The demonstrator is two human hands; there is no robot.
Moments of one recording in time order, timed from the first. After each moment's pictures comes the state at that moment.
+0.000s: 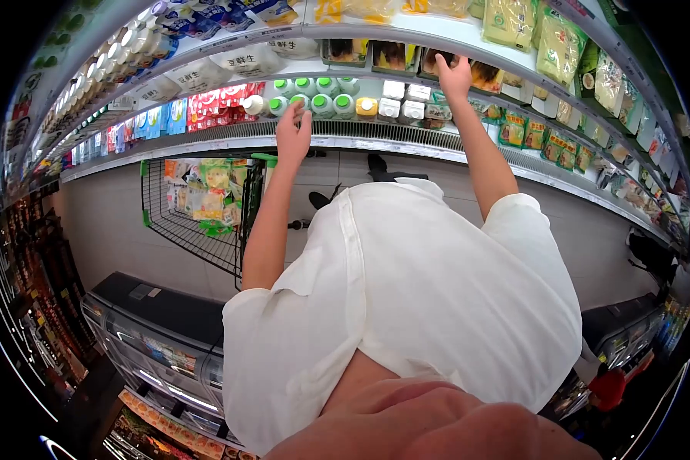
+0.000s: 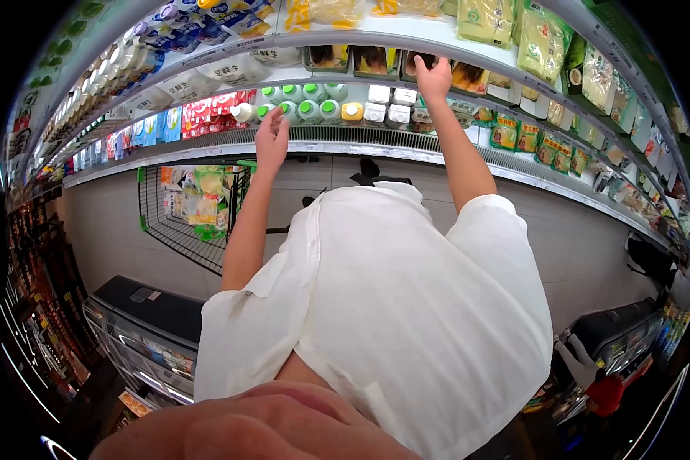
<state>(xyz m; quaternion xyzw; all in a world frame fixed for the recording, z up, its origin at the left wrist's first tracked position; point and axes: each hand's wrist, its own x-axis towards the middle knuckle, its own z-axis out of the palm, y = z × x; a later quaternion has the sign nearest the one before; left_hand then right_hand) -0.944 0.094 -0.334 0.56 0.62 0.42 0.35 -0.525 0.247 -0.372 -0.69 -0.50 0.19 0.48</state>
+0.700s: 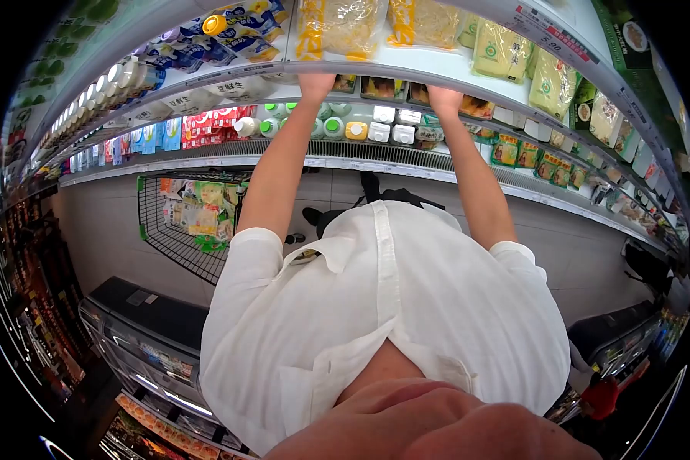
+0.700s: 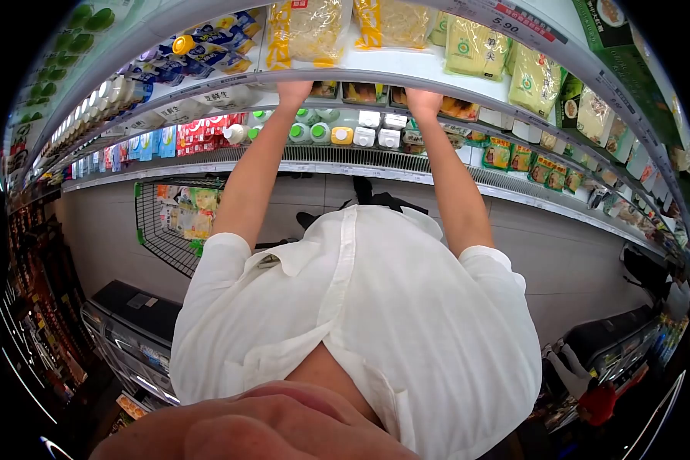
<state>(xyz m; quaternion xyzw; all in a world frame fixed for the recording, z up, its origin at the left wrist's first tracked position) -0.856 0.351 -0.395 0.73 0.64 0.25 0.05 -0.511 0.293 -0.374 -0.73 -0.58 0.06 0.36</state>
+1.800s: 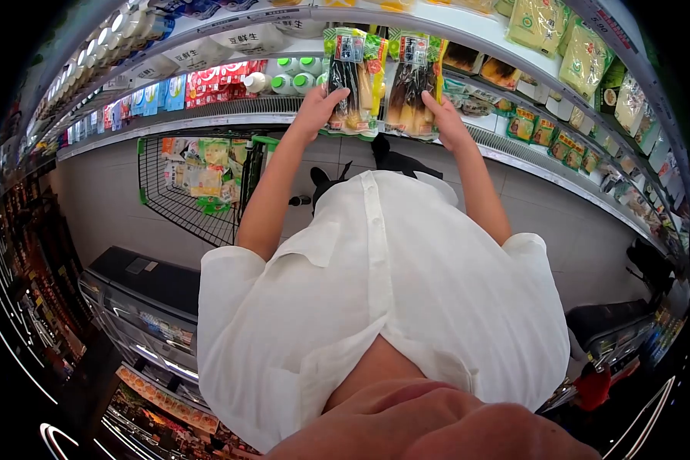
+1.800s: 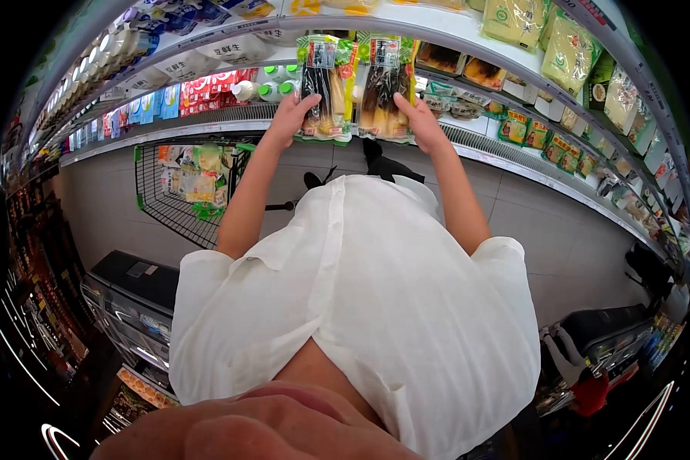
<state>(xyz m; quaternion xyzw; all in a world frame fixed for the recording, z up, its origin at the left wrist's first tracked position) -0.904 0.125 -0.299 0.37 0.52 0.36 0.68 -0.579 0.113 -0.313 -0.52 -0.30 0.71 0.35</state>
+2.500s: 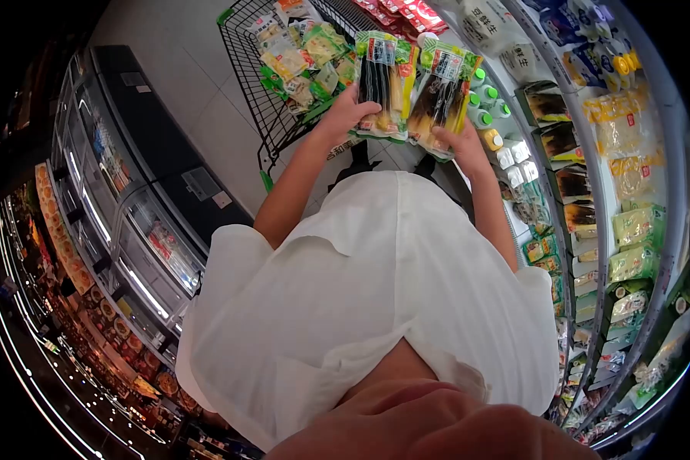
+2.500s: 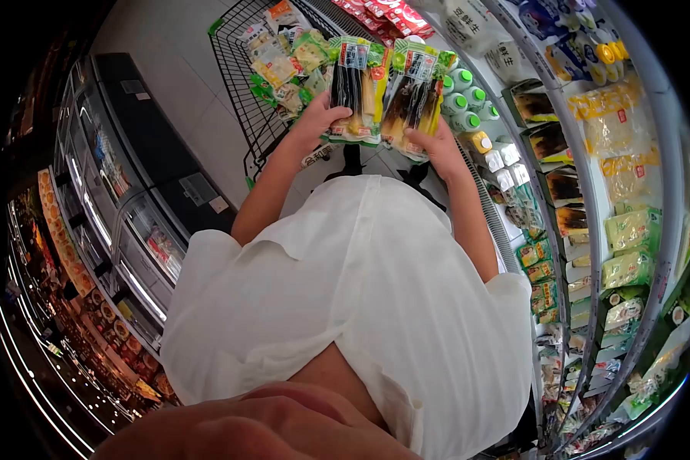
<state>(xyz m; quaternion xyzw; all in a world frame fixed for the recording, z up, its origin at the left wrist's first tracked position) -1.117 -0.124 -0.272 0.15 0.57 0.60 0.55 -0.868 0.044 -0.252 -0.35 -0.54 0.76 0.10</state>
